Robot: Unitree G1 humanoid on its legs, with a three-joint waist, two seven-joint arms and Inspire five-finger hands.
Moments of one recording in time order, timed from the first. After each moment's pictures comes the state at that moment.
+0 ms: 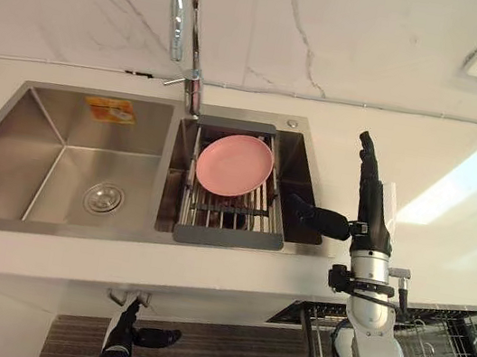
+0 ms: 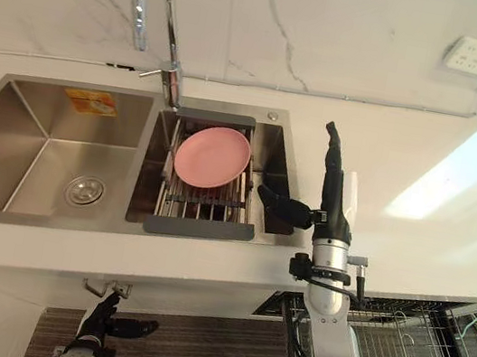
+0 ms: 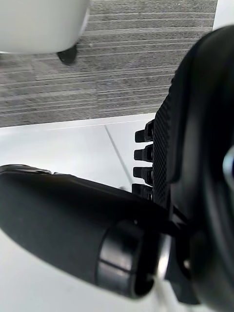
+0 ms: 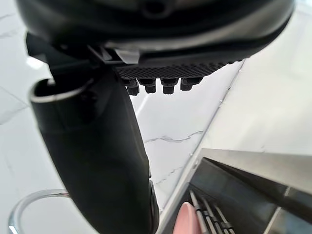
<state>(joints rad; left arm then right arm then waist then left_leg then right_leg) 0.11 0.11 -0.04 0.95 -0.04 -0.19 0.20 0.02 -0.25 0.02 -0.12 -0.24 -0.18 -0.21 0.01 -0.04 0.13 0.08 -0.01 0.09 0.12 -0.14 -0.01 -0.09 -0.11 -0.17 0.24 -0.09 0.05</state>
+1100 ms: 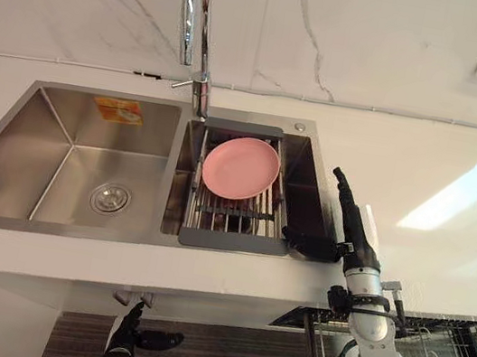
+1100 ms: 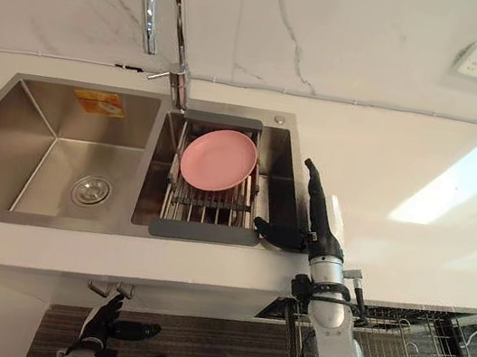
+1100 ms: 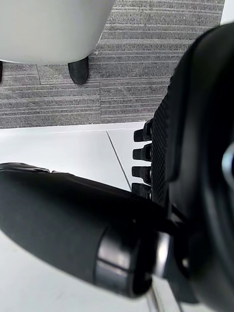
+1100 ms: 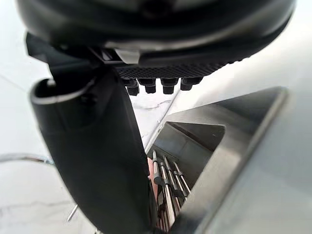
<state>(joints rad) 0.10 0.10 -0.01 0.98 -0.04 -0.18 0.17 0.08 -0.21 0.05 -0.02 -0.25 -0.17 -0.15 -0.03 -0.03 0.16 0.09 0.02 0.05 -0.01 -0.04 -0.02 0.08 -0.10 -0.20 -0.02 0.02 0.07</state>
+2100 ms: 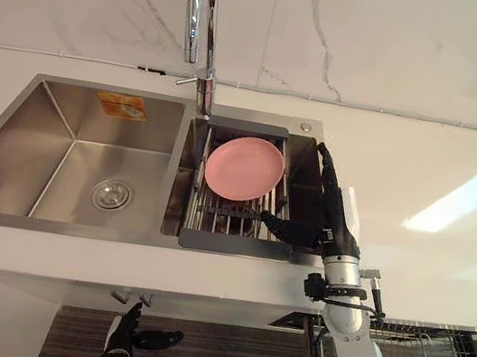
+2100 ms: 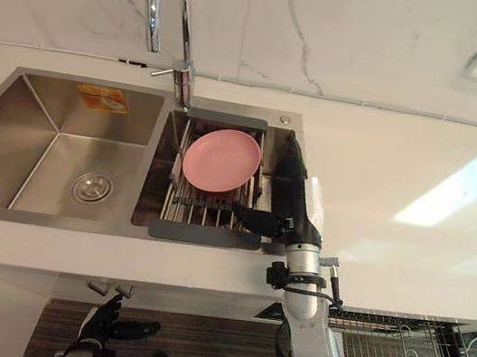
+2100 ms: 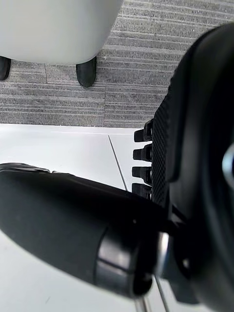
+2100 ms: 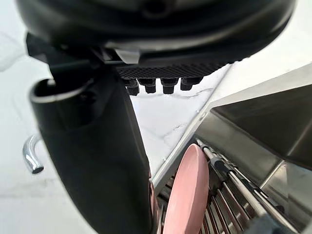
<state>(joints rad) 0.11 0.09 0.03 0.97 -0.04 -0.18 0.15 -0.02 -0.21 0.15 -0.08 -0.43 -0.16 -0.20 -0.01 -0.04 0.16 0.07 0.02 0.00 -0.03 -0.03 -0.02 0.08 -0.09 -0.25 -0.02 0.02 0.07</state>
